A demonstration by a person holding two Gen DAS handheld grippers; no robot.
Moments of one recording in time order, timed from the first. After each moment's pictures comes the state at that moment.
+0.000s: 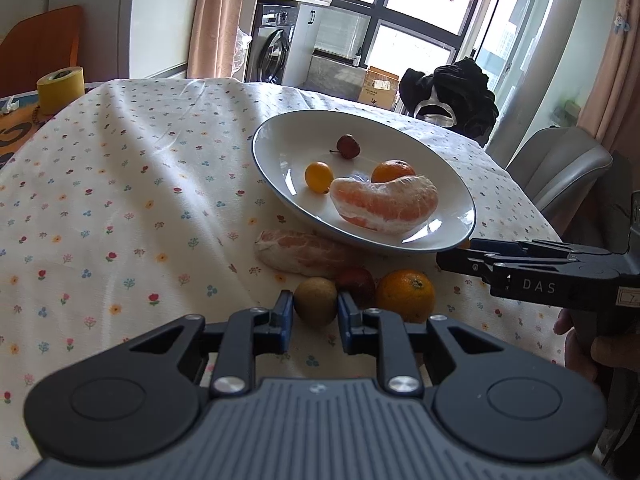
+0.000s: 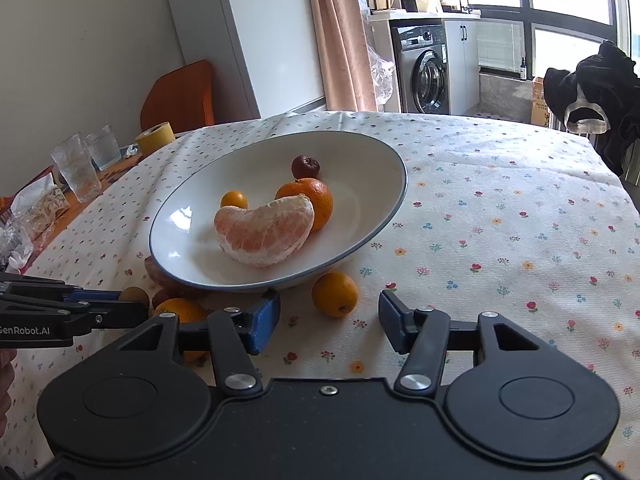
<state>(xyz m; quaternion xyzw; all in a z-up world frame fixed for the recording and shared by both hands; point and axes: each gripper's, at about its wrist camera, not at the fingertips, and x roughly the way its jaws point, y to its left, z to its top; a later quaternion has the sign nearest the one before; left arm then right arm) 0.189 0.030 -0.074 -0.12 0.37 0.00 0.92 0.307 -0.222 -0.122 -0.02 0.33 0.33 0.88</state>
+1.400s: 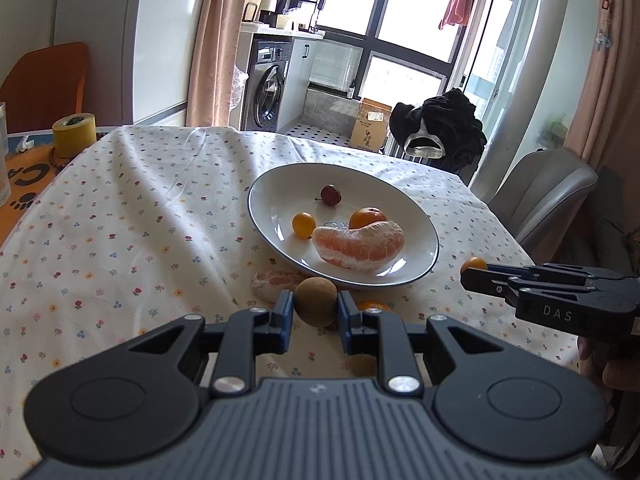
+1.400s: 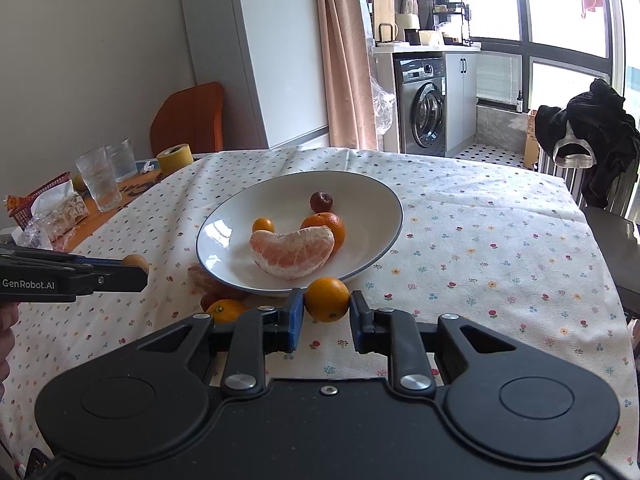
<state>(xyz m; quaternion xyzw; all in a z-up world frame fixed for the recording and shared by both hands) 0.162 0.022 -0.030 -0.11 0.32 0.00 0.94 0.265 -0.241 -0.080 -0.03 0.29 0.33 0.90</state>
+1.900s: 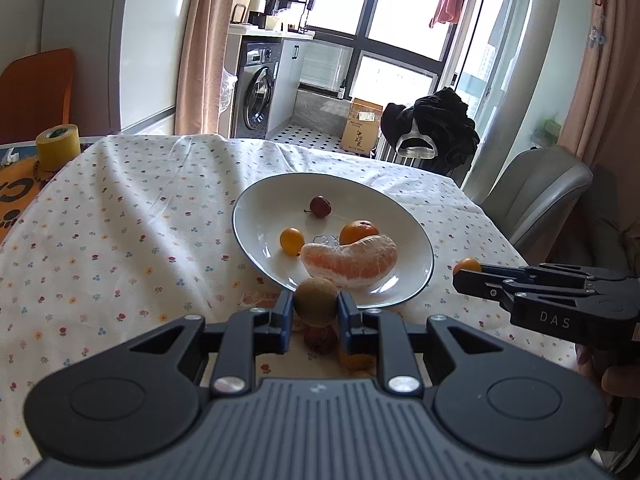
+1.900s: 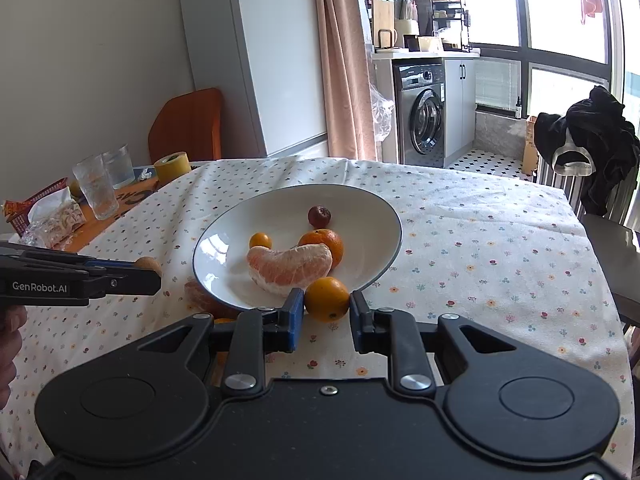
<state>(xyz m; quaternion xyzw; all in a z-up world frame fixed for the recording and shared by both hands) 0.182 0.019 -0.026 -0.10 0.32 -0.01 0.94 0.271 -0.236 -0.074 -0.03 0.28 0.33 0.90</state>
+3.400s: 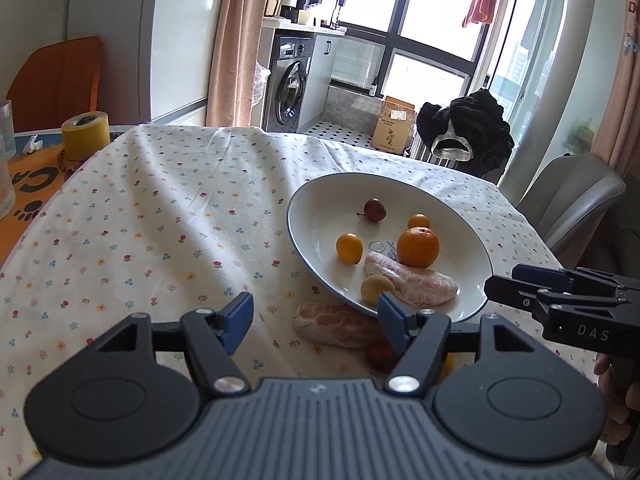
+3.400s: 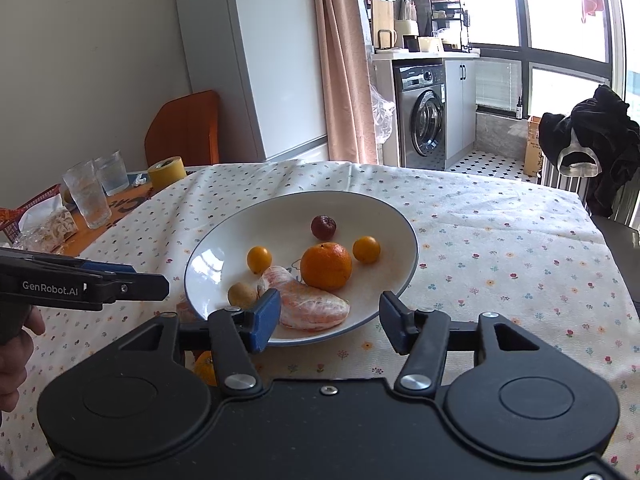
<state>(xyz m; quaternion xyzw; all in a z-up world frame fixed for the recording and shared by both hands) 0.197 0.051 -0.039 -0.11 0.33 0.03 0.94 0.288 -0.214 -0.081 -0.03 0.28 0.32 0.90</state>
